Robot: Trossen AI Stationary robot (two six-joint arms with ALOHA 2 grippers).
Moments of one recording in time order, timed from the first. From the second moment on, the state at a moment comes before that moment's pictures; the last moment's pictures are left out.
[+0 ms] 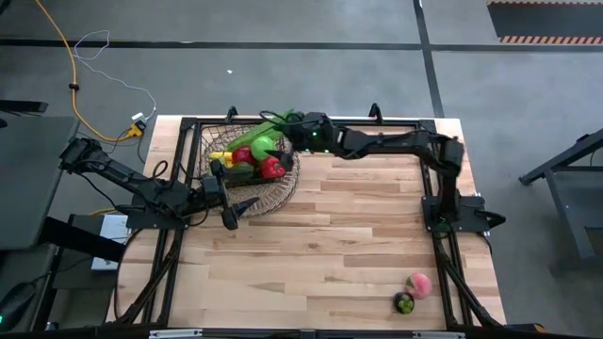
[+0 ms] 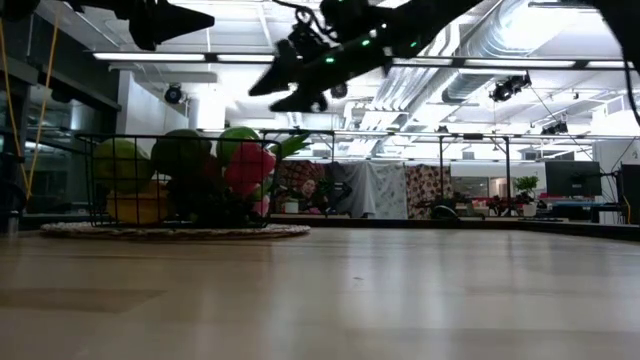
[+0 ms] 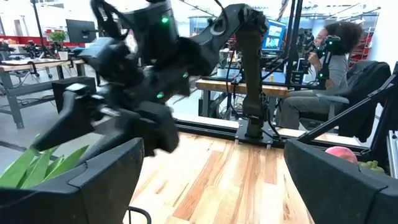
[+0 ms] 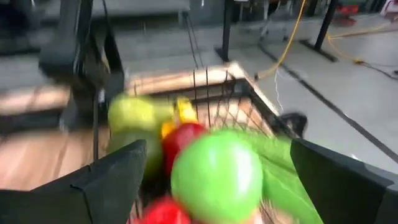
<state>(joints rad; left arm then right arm) -0.28 0.80 0.40 0.46 -0.73 0.01 -0.29 1.95 1.46 0.20 -0.06 -0.02</state>
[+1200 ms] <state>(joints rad) 0.05 1.28 0.32 1.04 -0.31 -0.11 -0.04 1.07 0.32 0.78 0.10 0.17</state>
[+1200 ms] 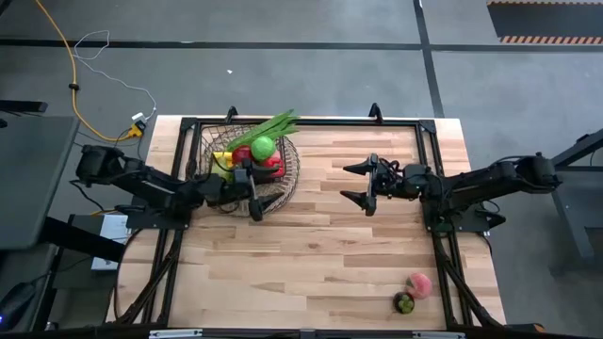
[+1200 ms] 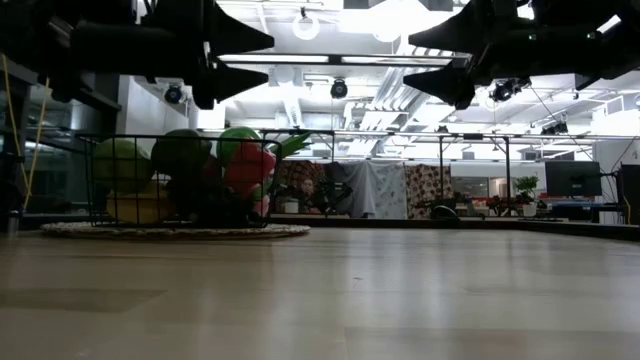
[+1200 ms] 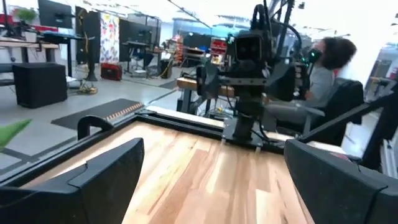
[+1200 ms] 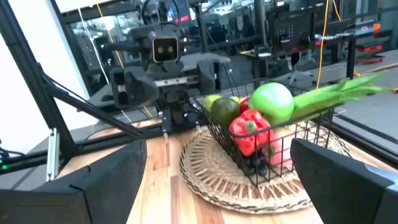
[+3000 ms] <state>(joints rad) 0.04 1.30 0.32 1.09 -0.22 -0.09 0.18 1.07 0.81 -0.79 -0.12 0.99</state>
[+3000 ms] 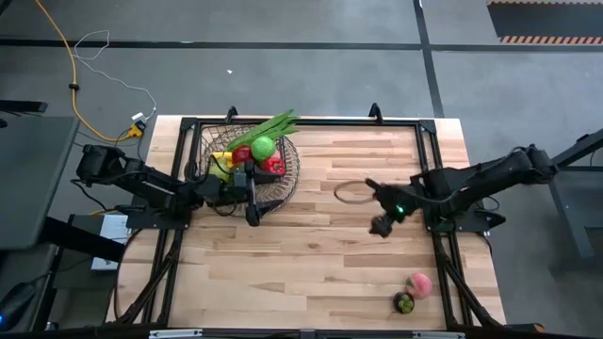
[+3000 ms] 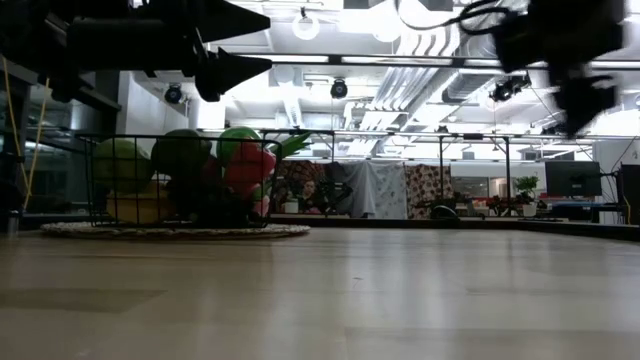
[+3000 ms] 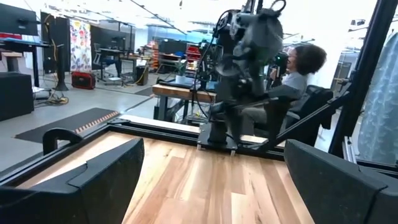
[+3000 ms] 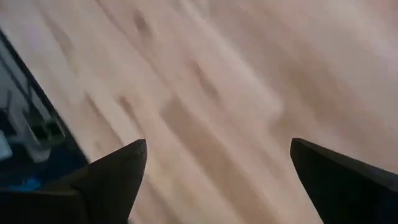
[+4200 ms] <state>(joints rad) 0.05 1.30 0.32 1.10 -0.22 -0.06 0.89 1.32 0.76 -0.77 -0.31 2.23</state>
